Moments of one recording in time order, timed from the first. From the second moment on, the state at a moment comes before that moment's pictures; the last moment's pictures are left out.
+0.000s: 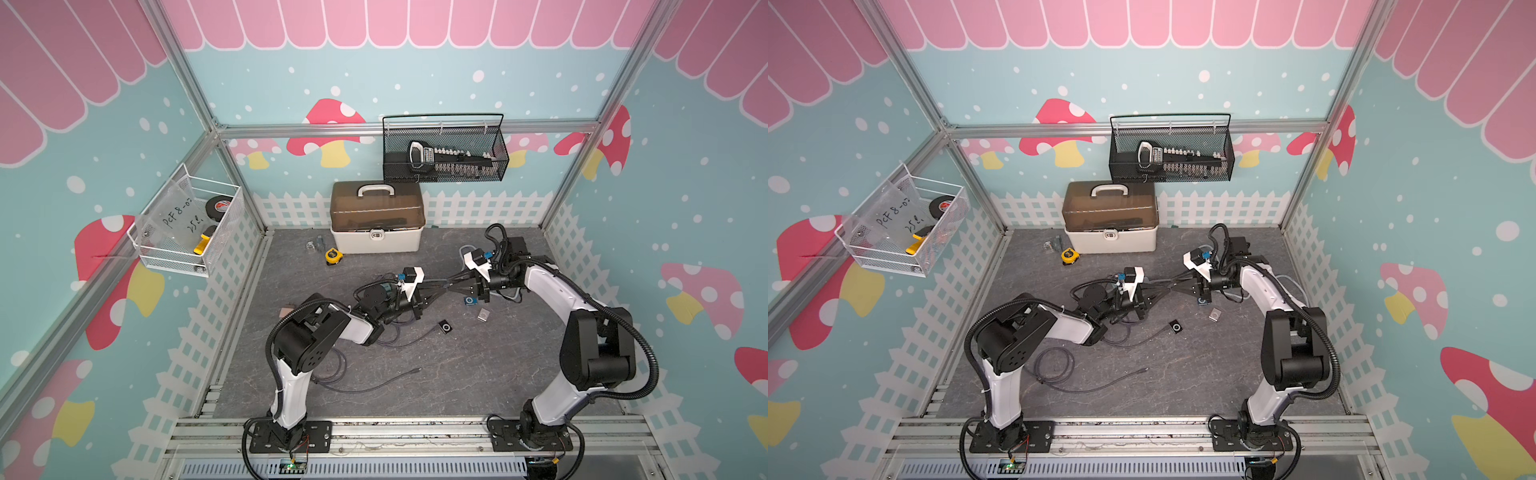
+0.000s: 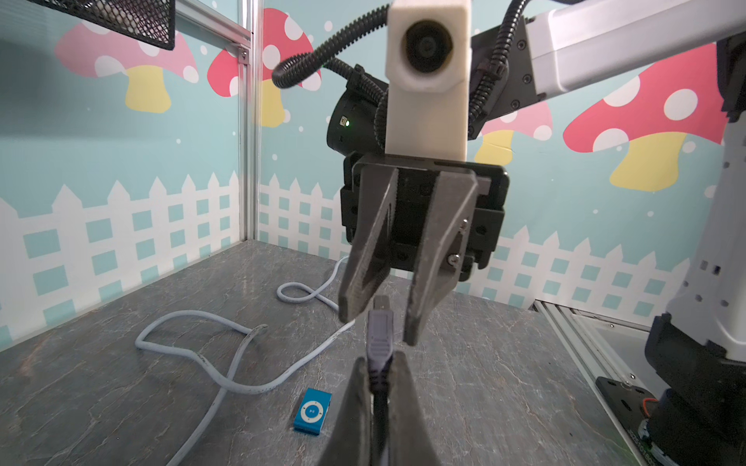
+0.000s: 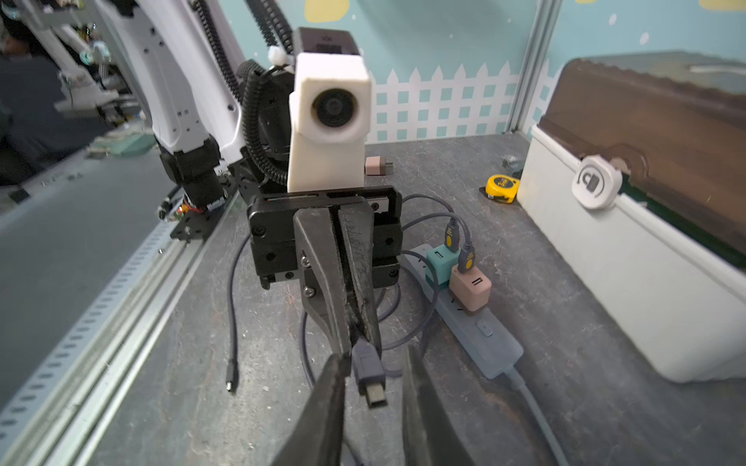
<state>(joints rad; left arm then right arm) -0.67 2.00 0.87 1.34 0.65 -0.26 0.08 1.68 1.25 -0.79 -1.30 -1.17</state>
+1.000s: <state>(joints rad) -0.61 1.47 0.83 0.33 0.59 0.20 0.06 1.57 1.03 -0.41 -0.14 0.30</state>
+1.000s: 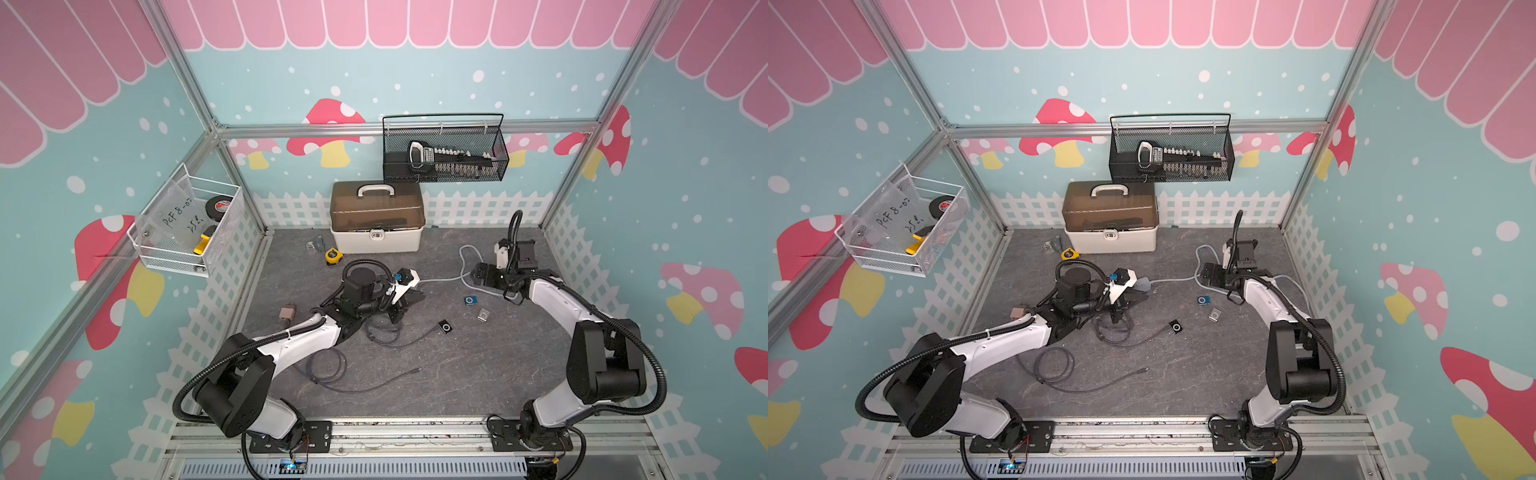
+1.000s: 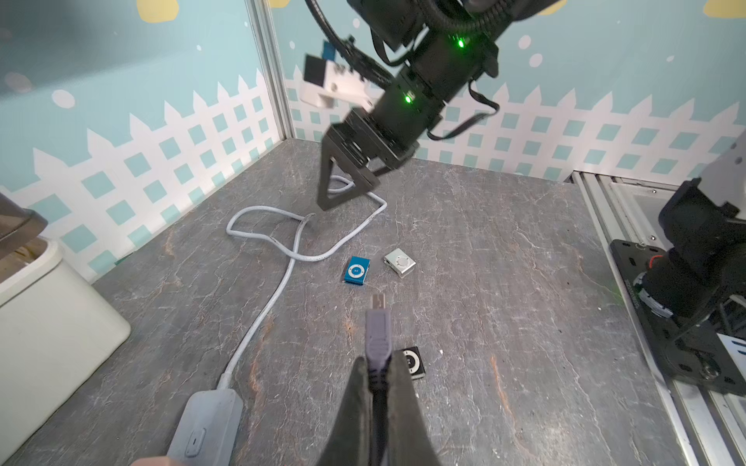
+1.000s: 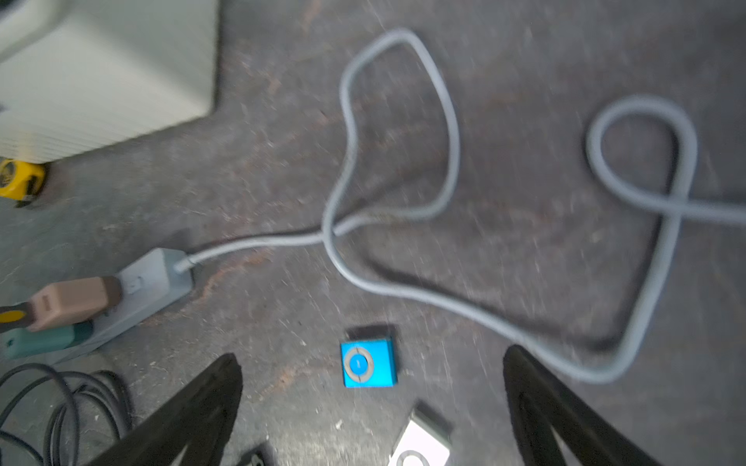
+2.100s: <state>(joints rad) -0.61 1.54 0.98 0.08 0.54 0.25 0.28 1.61 0.84 -0.42 0.19 0.82</state>
